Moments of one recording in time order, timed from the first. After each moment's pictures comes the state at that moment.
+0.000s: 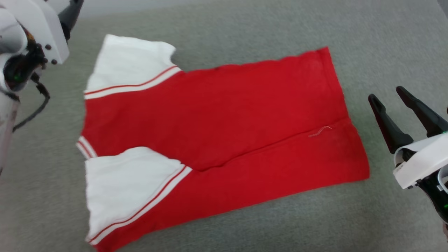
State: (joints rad) left arm -1.15 0.63 -0.52 0.60 -0.79 -0.09 0.39; right arm -0.34 -0.42 0.13 -0.10 0.56 0.13 0.25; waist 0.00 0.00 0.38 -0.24
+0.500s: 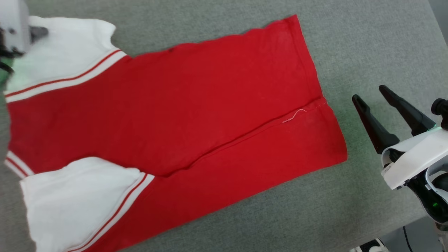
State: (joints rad) left arm -1.40 0.61 -0.67 1.00 -0.79 -0.13 0.80; right arm -0.38 -0.43 0.21 -0.08 0.61 0.13 0.21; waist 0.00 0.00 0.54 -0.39
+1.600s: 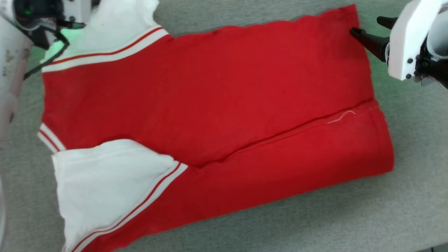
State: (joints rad) left arm -1.50 0.49 -0.77 0.89 -0.96 -0.13 0.87; right arm -1.11 -0.50 0.56 0.45 0.80 0.13 0.69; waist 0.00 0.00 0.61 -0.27
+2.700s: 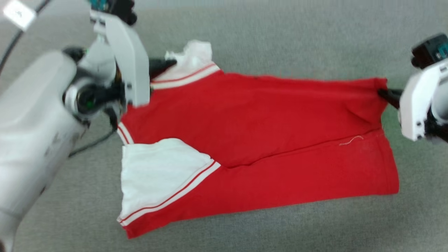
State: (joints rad) left arm -1.22 0.58 -0.94 0.51 -1.29 -0.13 0.57; right arm -1.03 -0.67 0.92 0.57 1.01 0.13 0.44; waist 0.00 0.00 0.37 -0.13
